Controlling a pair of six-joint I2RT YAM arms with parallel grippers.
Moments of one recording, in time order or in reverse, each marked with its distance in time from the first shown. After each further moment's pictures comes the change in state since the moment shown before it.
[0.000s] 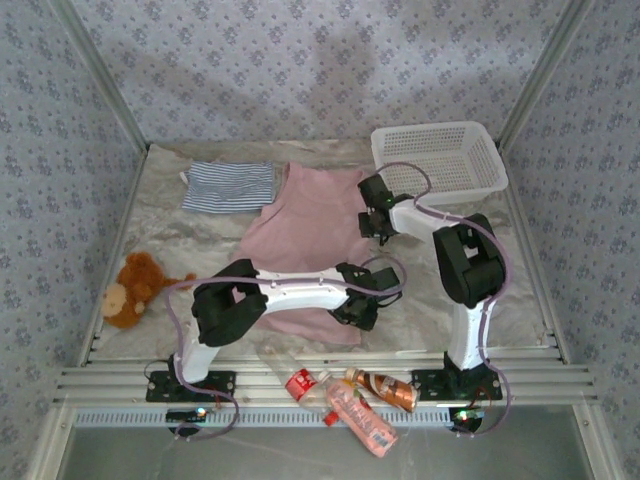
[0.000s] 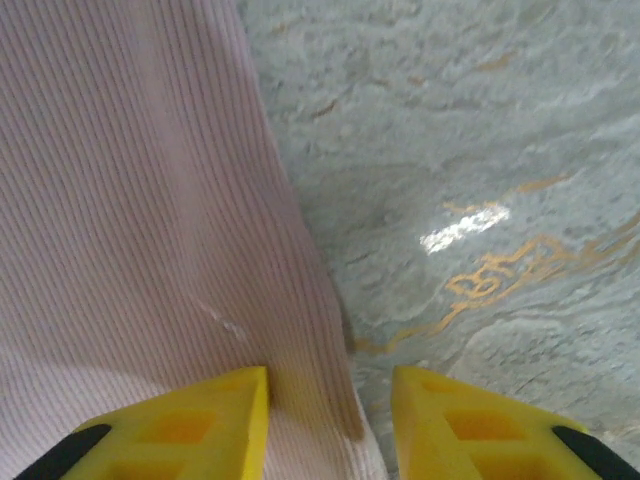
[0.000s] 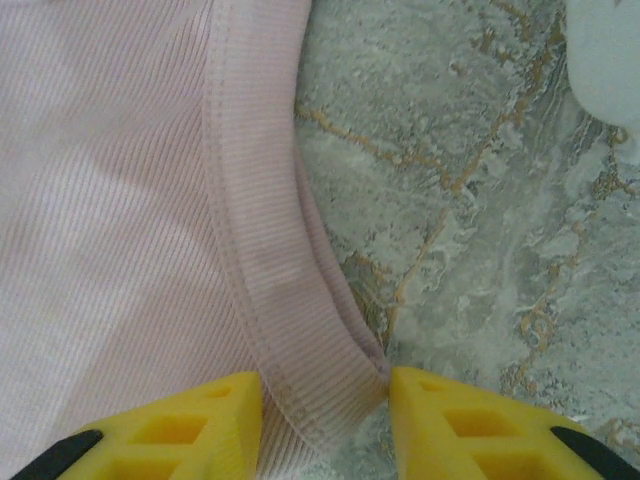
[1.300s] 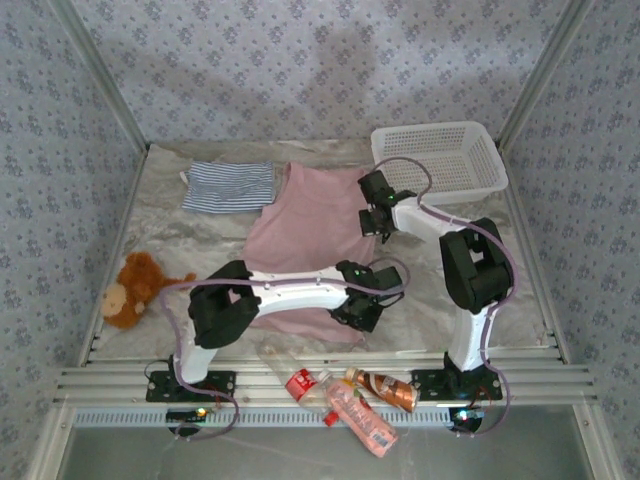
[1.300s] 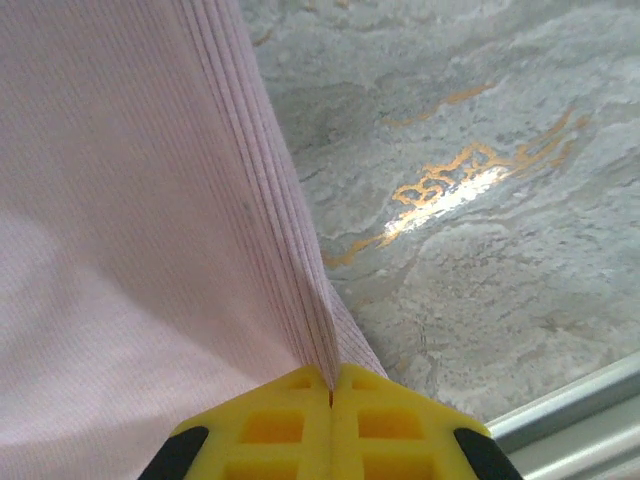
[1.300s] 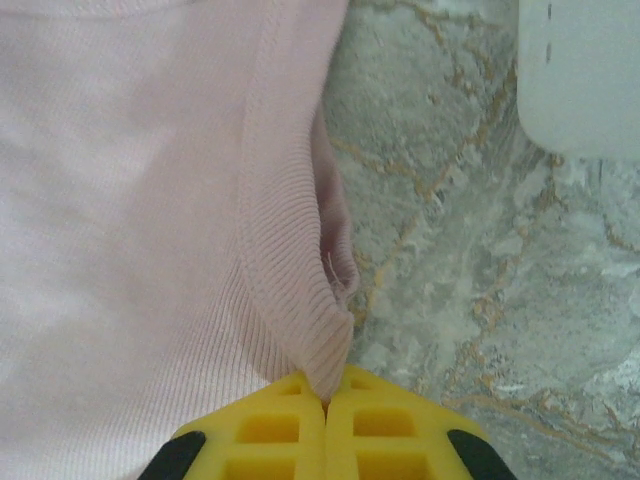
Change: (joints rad) left arm 0.000 -0.051 0.027 -0.072 0.059 0.064; right arm 0.001 -0.053 0.028 -0.053 0.014 -0.052
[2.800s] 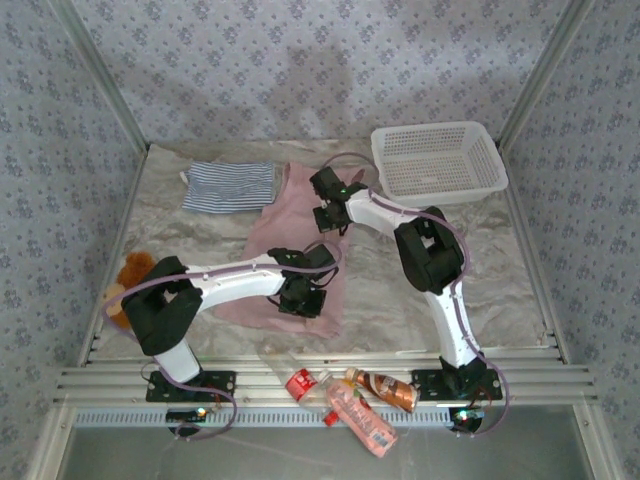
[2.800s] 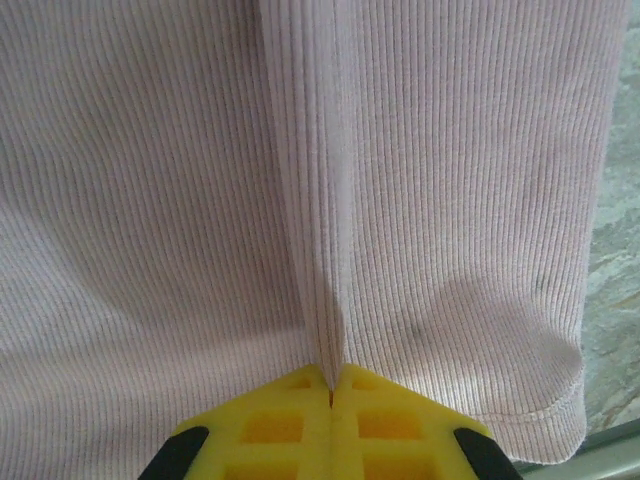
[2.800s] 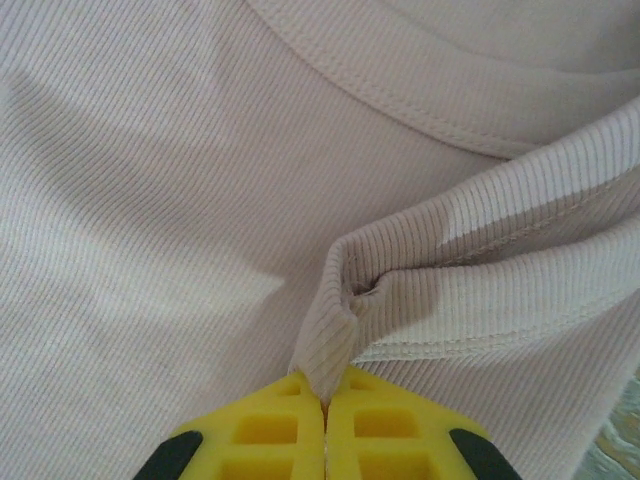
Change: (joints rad) left arm 0.251 -0.315 -0.453 0.115 0.091 0.006; right arm 0.169 0.332 0.398 -0.071 -0.080 0.012
